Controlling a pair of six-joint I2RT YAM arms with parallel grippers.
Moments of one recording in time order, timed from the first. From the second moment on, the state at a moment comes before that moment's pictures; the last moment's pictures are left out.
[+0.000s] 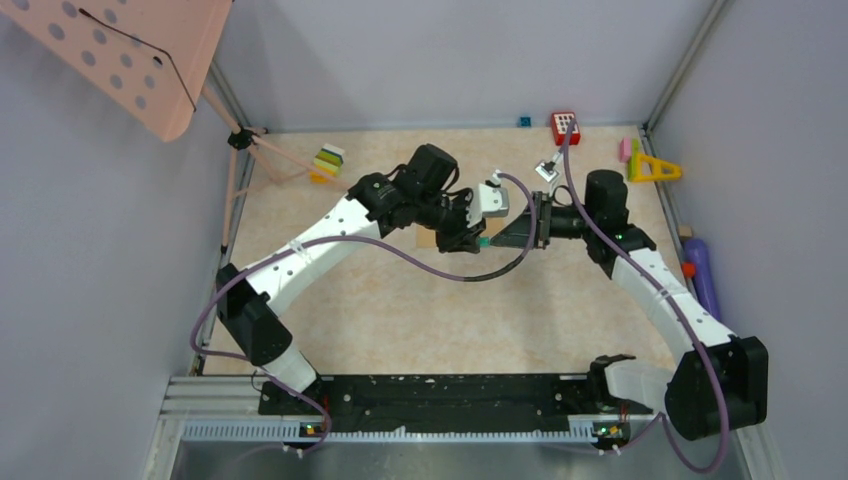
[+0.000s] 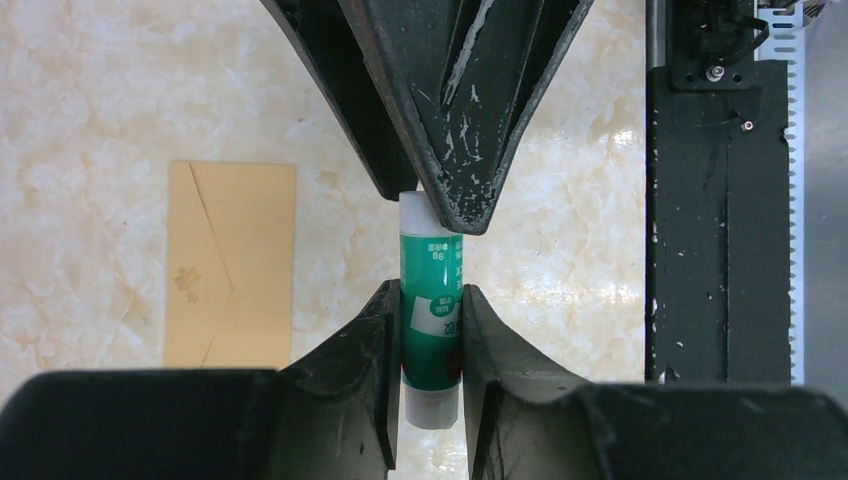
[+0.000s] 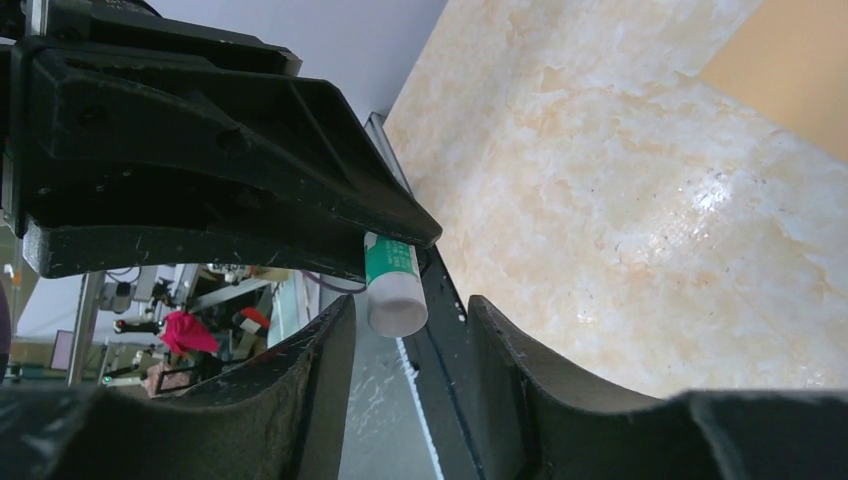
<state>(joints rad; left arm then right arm) -0.81 1.63 1.64 -0.80 0.56 0.51 0.22 1.16 0.84 -0.09 -1.08 0.59</state>
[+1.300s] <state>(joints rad) -0.72 1.77 1.64 -0.83 1.09 0.36 0.35 1.02 0.94 -0.57 -1.10 -0.62</state>
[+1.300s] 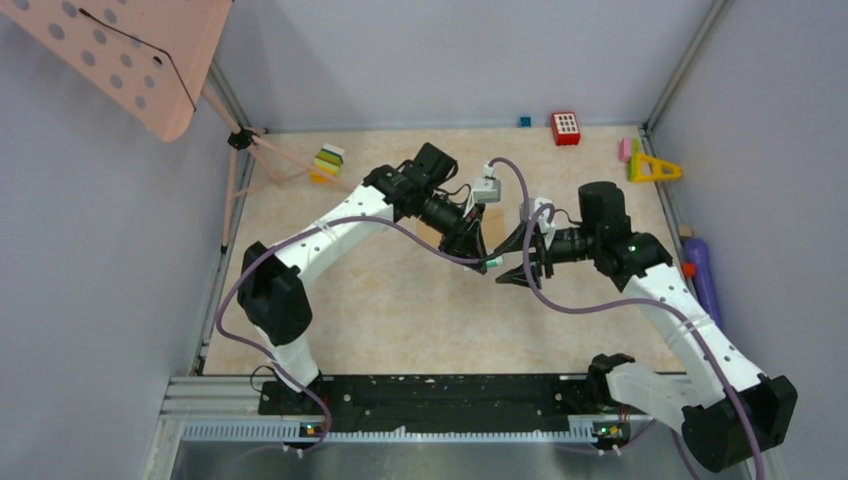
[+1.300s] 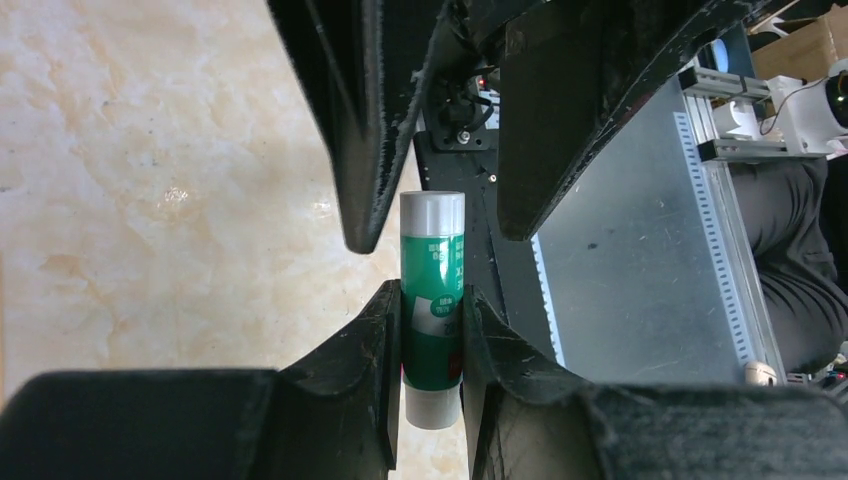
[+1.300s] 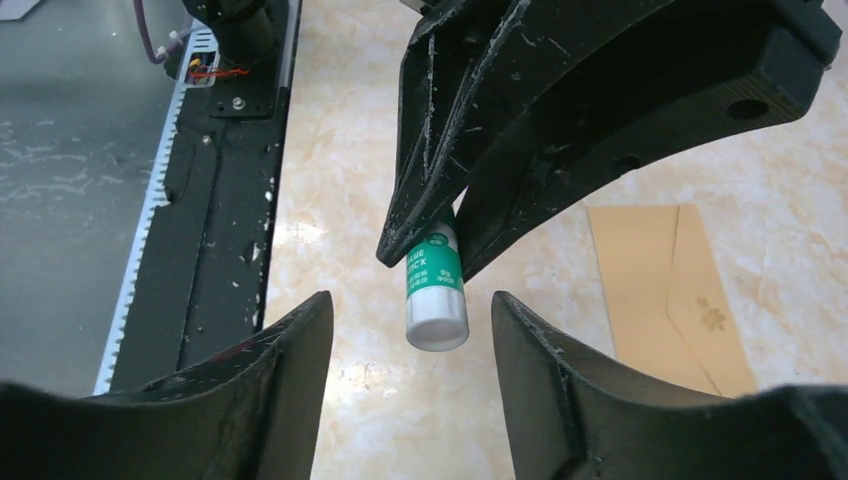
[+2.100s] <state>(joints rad) -0.72 1.59 1.57 -0.69 0.73 0.40 0.21 1.17 0.96 -0.26 -1.07 0.34</state>
